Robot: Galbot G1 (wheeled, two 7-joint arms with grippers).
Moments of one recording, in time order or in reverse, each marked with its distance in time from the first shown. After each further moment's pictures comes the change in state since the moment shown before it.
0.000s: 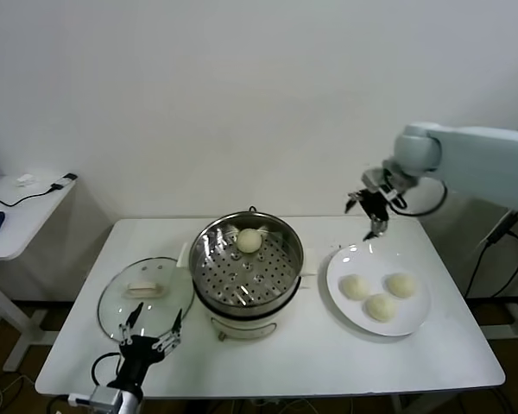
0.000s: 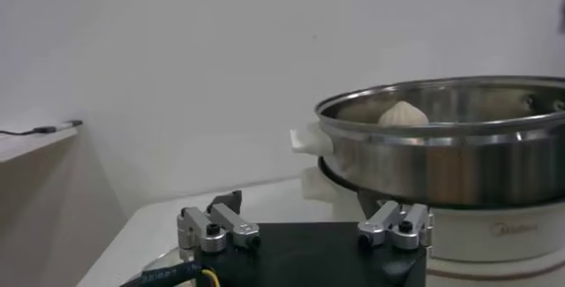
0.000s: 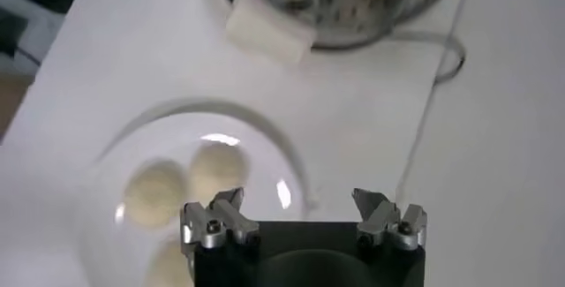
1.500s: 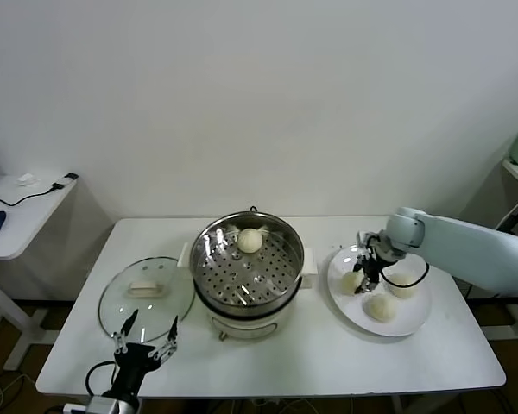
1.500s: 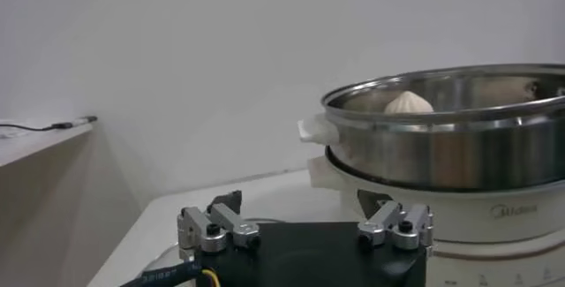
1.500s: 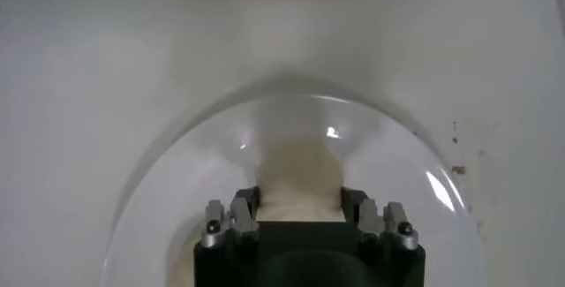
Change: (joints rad) left arm 0.049 -0.007 -0.007 -0.028 0.017 -0.008 -0.017; right arm -0.286 0.026 0.244 -0.106 0.003 -0.172 0.022
